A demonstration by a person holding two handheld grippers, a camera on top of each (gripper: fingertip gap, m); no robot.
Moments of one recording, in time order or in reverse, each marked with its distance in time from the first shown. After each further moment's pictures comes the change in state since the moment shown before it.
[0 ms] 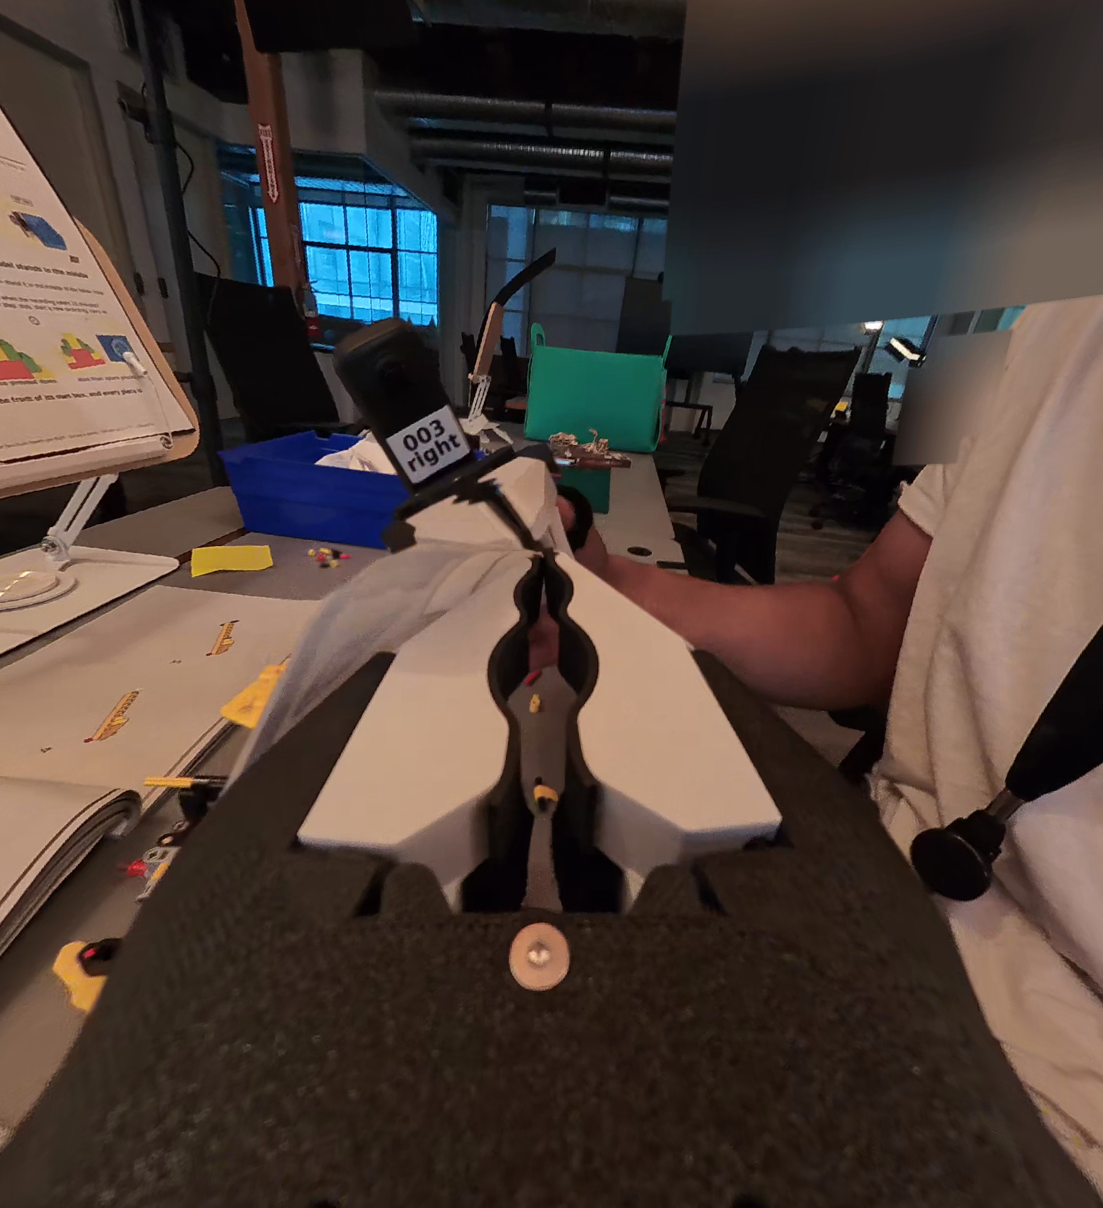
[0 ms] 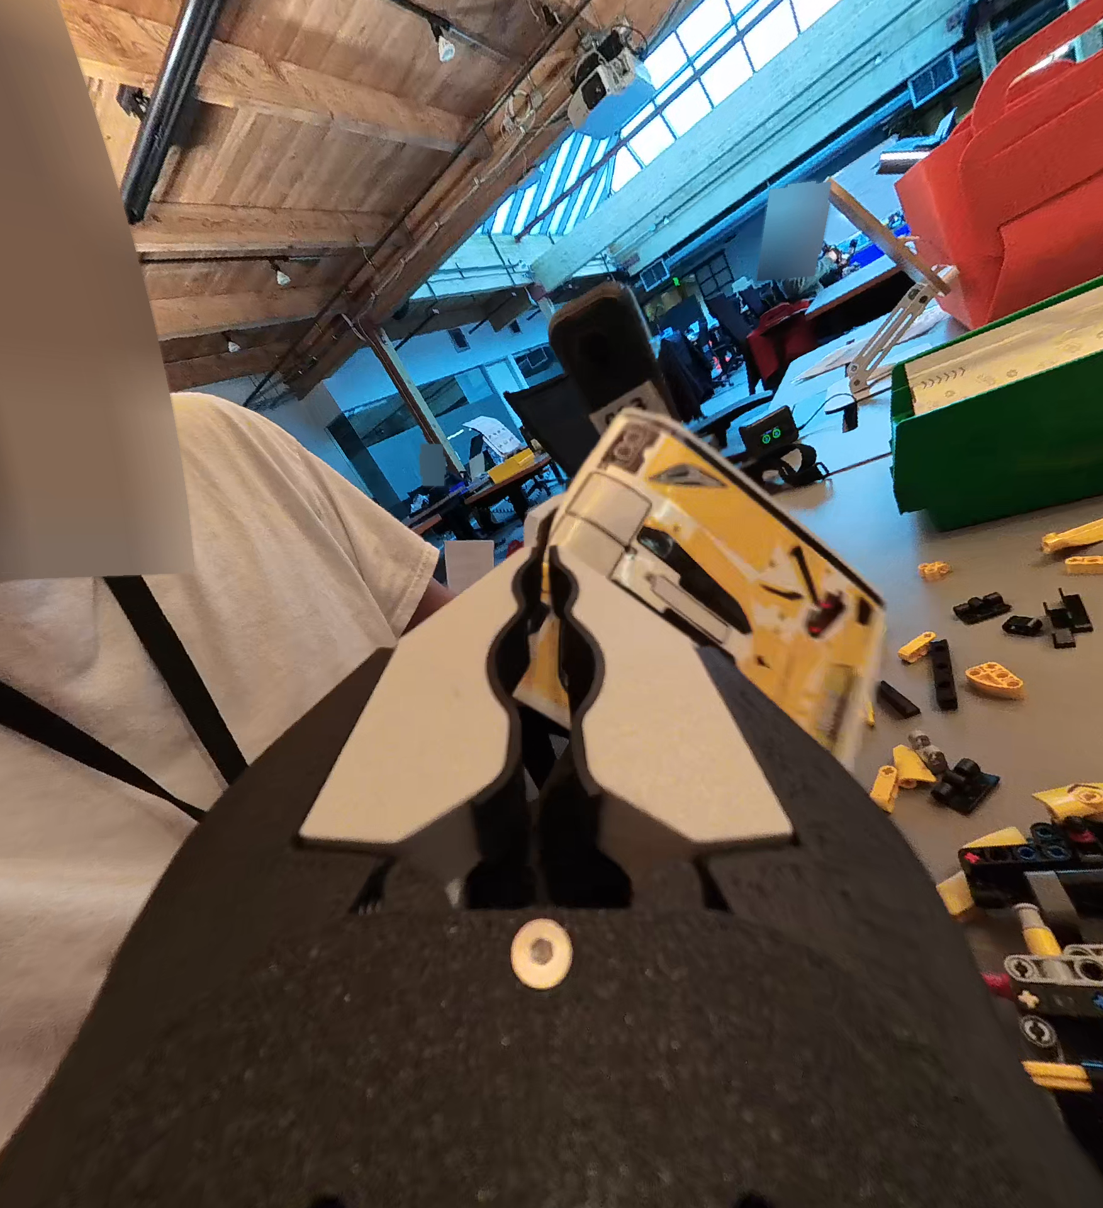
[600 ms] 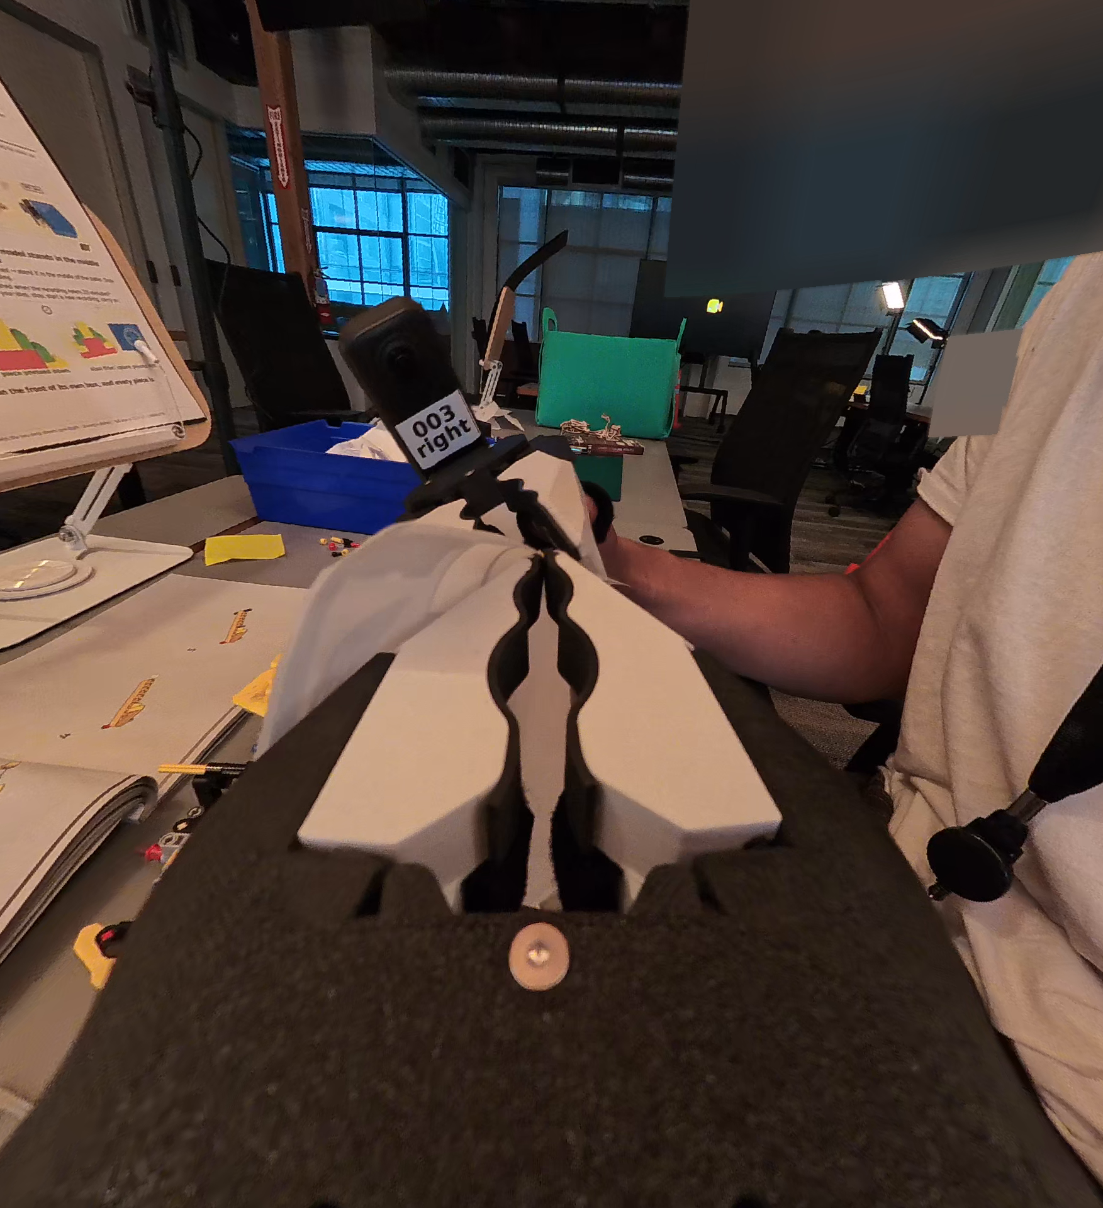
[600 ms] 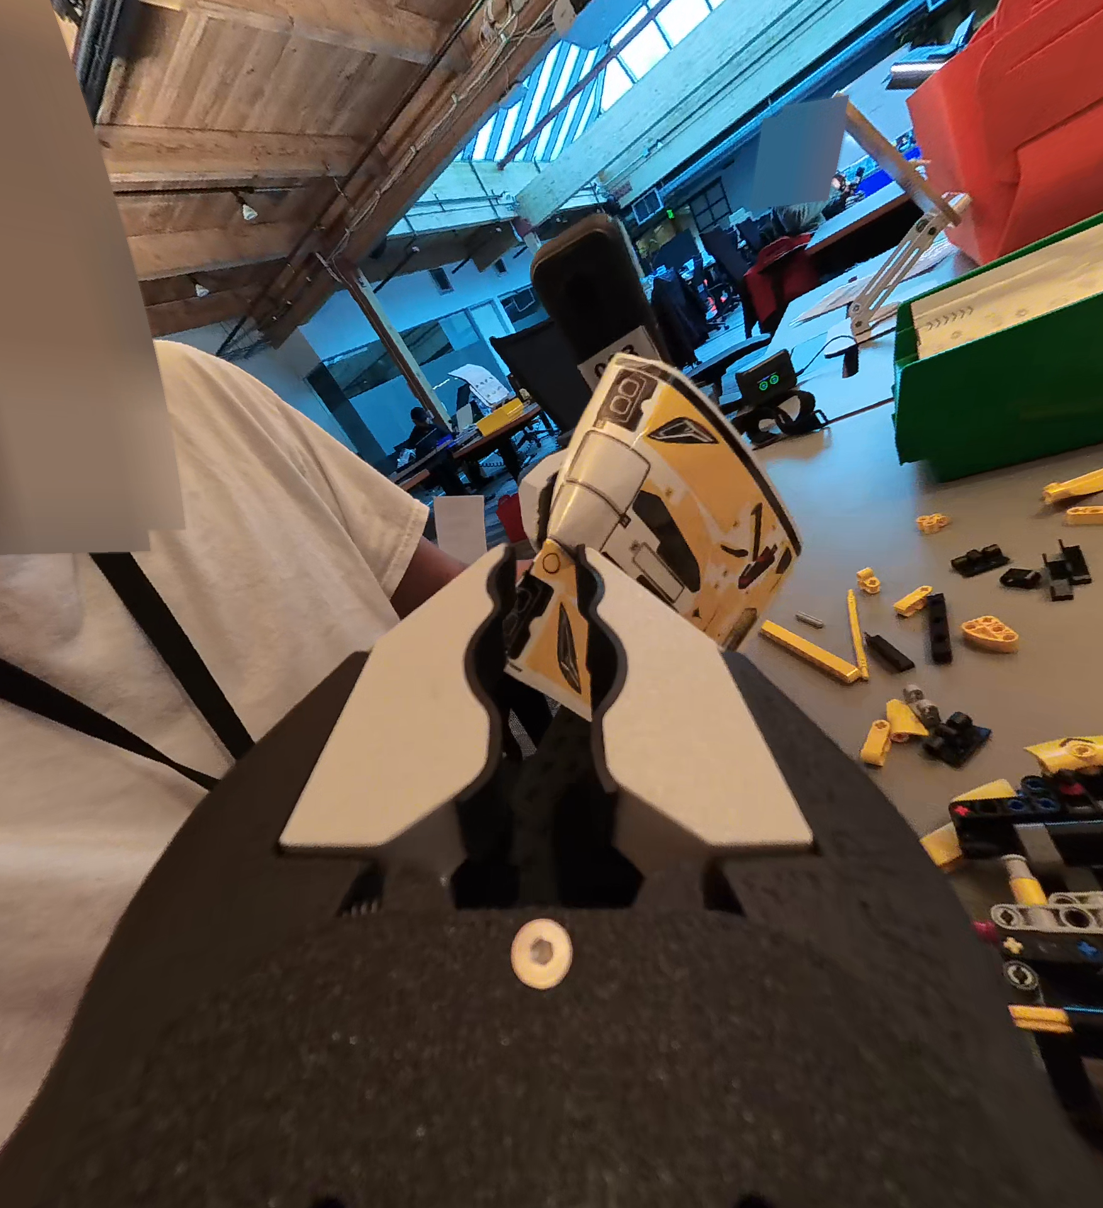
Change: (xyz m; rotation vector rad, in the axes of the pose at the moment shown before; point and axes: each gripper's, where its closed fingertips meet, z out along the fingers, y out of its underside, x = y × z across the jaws) left arm -0.003 0.004 0.001 -0.026 -0.021 0.014; right arm 0.003 0.014 0.001 -0.090 0.021 0.006
